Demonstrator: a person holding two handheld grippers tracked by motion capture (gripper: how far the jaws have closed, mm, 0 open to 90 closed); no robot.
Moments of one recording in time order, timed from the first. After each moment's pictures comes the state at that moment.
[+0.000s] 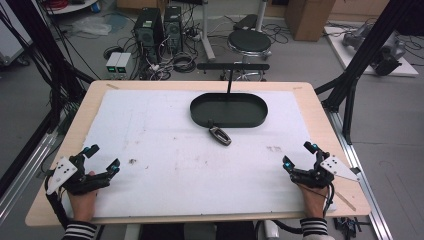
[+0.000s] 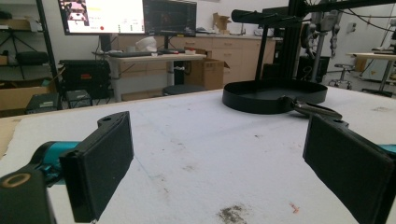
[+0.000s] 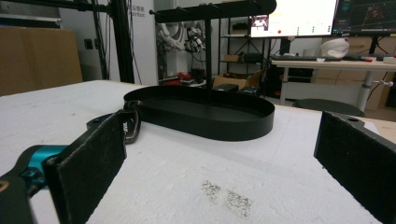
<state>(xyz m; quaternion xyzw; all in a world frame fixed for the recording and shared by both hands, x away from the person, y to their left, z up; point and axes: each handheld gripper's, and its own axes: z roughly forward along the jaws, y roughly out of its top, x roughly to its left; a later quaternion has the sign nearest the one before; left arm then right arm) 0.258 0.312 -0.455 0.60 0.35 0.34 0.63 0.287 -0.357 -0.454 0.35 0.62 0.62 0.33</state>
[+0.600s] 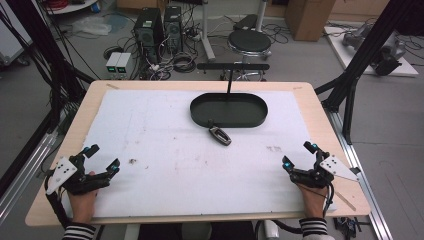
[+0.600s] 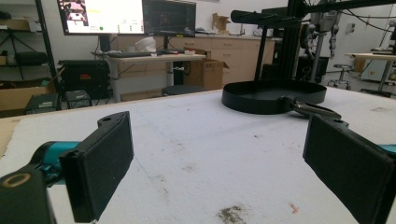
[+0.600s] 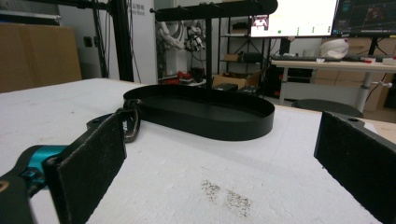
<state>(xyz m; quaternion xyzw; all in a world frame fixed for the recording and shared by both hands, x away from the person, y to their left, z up) 0.258 0.312 -0.455 0.60 0.35 0.34 0.63 0.288 -0.355 -0.453 0.34 0.62 0.62 0.33</state>
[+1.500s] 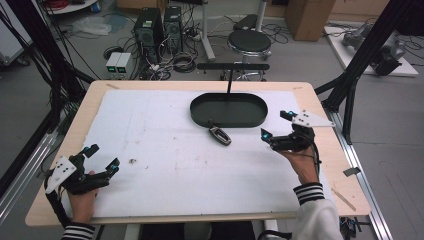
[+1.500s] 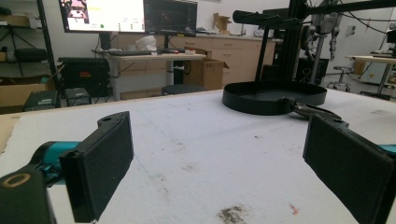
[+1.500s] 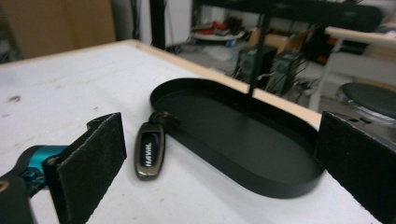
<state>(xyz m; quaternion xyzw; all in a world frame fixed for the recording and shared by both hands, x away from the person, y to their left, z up) 0.259 0.314 -0.454 0.60 0.35 0.34 0.63 0.360 -0.290 -0.362 0.30 0.74 0.54 0.26</state>
